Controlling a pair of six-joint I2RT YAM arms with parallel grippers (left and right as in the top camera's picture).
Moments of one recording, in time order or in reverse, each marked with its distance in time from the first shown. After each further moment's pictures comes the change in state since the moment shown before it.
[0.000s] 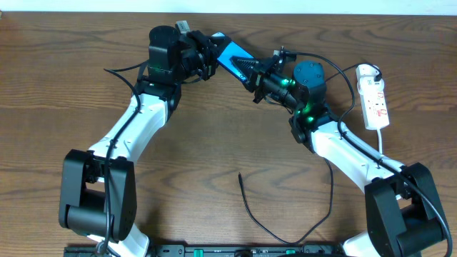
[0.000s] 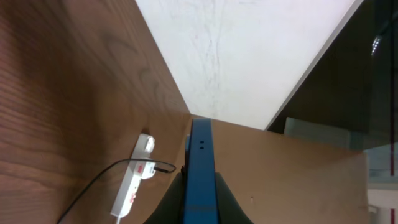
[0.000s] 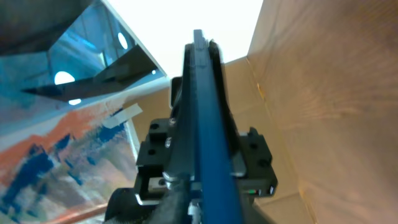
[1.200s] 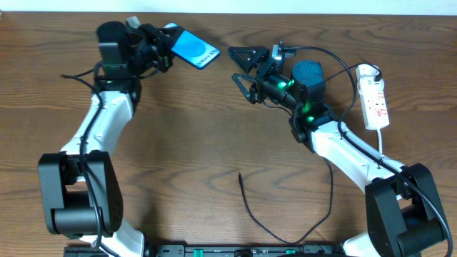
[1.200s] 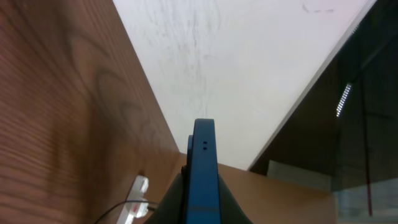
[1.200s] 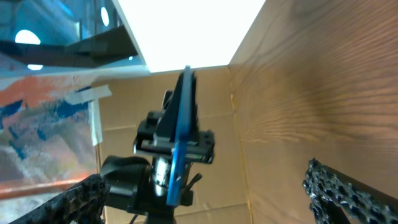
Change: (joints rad) left arm 0.265 0.000 0.000 -0.003 0.110 0.005; right arm -0.007 0.000 0.003 -0.058 -0.012 -0.298
